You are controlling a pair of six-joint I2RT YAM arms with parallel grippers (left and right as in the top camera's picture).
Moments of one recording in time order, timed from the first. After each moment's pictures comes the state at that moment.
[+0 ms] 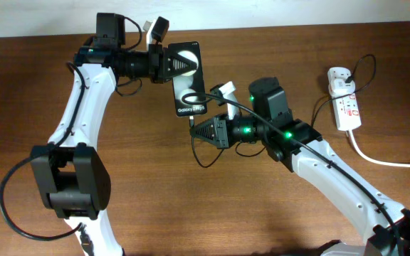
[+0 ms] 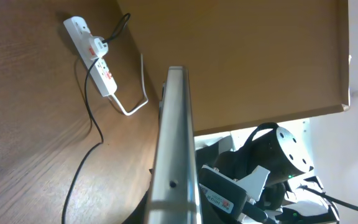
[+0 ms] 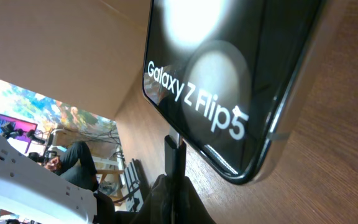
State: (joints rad) left arm -0.09 2.05 1.85 -0.78 1.44 -0.20; right arm 0.45 1.50 1.04 -0.13 -0.89 0.46
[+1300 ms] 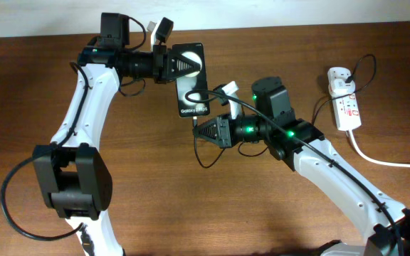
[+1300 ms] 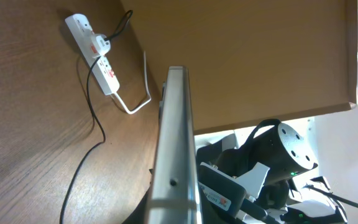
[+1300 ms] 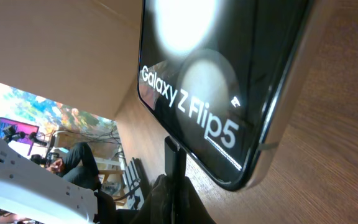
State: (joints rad) left arm -0.11 2.05 1.85 -0.77 1.42 -0.20; right arm 0.43 1.50 1.04 -0.16 -0.90 0.46
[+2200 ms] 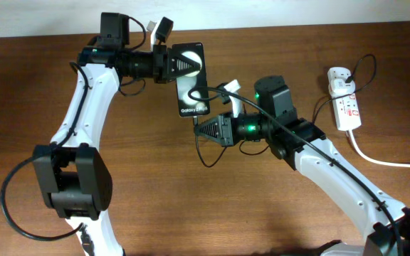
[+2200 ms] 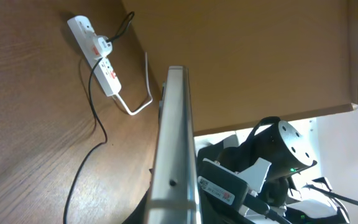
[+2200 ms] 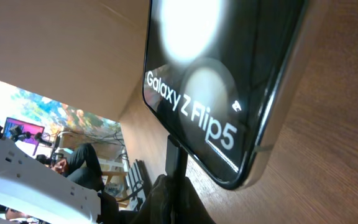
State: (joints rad) left arm -0.11 2.05 1.85 -0.77 1.41 -0.20; right arm 0.41 1.50 1.03 -0.12 -0.93 0.48
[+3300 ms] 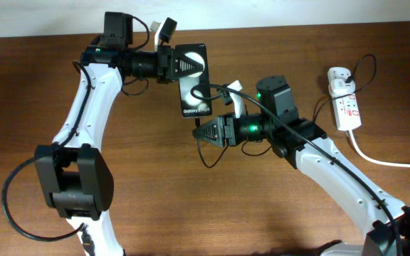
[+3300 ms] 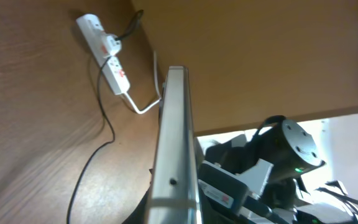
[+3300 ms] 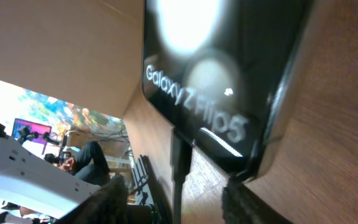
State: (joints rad) left arm -0.12 2.05 1.86 -0.78 1.36 -0.20; right arm 0.40 1.50 1.02 -0.16 -0.96 0.47
